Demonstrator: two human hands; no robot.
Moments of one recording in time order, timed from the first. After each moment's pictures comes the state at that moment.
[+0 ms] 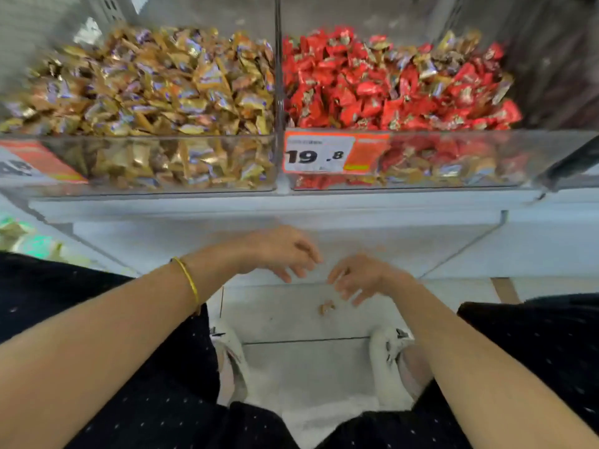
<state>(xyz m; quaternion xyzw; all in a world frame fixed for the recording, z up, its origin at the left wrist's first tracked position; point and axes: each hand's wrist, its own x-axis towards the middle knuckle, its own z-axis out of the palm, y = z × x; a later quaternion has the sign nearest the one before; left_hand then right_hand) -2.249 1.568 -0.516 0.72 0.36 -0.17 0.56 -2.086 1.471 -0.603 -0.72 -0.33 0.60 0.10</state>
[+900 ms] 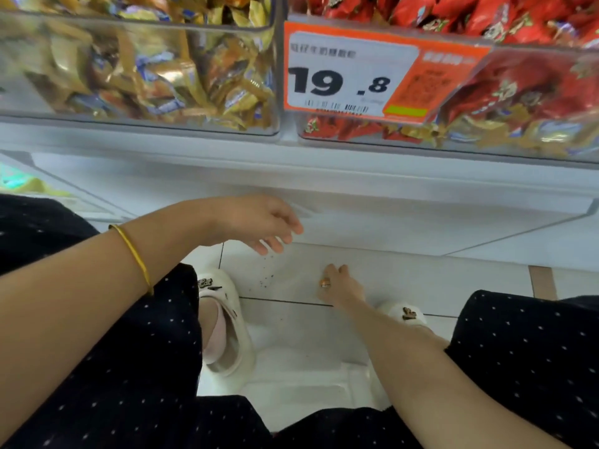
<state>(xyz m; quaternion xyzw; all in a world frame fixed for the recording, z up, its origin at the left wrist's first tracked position) -2.266 1.589 -0.551 0.66 0.45 -0.21 0.57 -2.124 1.446 -0.812 -0.79 -0.46 0.41 -0.06</state>
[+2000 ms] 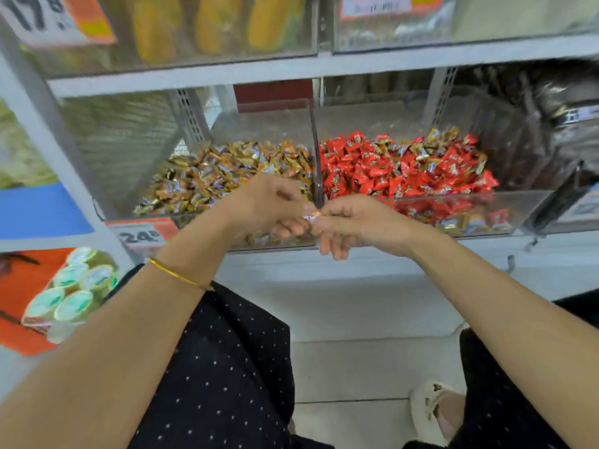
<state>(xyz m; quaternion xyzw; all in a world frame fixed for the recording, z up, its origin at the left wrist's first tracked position) -2.302 1.586 -0.355 0.78 0.37 0.12 0.49 -2.143 1.498 -0.398 -0.54 -0.56 0.49 0.39</state>
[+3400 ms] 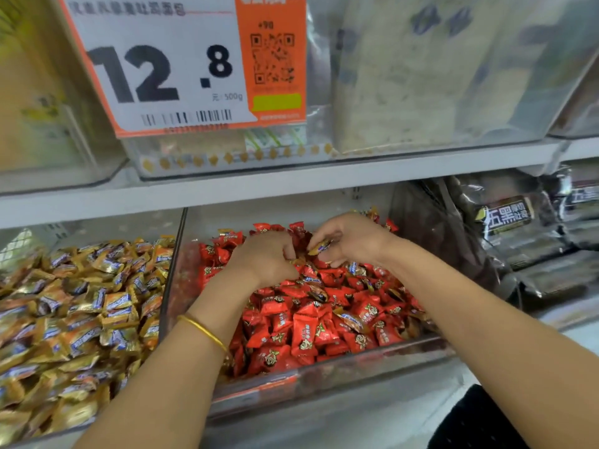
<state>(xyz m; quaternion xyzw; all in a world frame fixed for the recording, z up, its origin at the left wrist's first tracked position) -2.073 1.672 -0.382 0.92 0.34 0.03 0.20 -1.924 1.589 -0.384 -0.73 -0.51 0.30 0.33</state>
